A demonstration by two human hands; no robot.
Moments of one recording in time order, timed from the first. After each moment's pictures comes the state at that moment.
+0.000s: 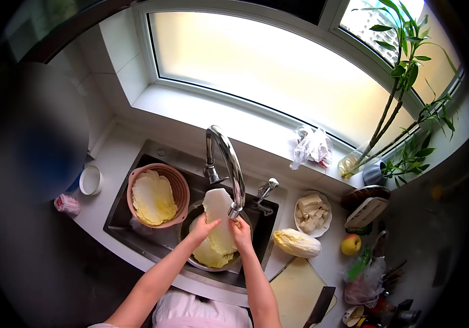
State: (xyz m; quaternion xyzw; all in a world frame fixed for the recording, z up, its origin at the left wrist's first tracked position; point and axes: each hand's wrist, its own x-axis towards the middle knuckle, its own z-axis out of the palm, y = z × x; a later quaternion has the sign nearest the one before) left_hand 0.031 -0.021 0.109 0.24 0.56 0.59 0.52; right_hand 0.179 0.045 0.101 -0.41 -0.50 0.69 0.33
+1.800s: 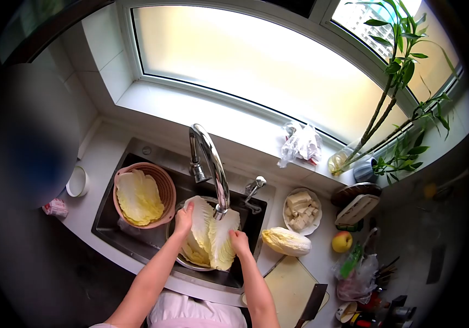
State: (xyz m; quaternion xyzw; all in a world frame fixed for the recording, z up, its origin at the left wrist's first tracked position) left_hand 0.011 0.000 0.073 0.18 0.79 0.46 0.36; right_hand 0.242 0.049 0.033 -0.62 -0.59 0.51 0.10
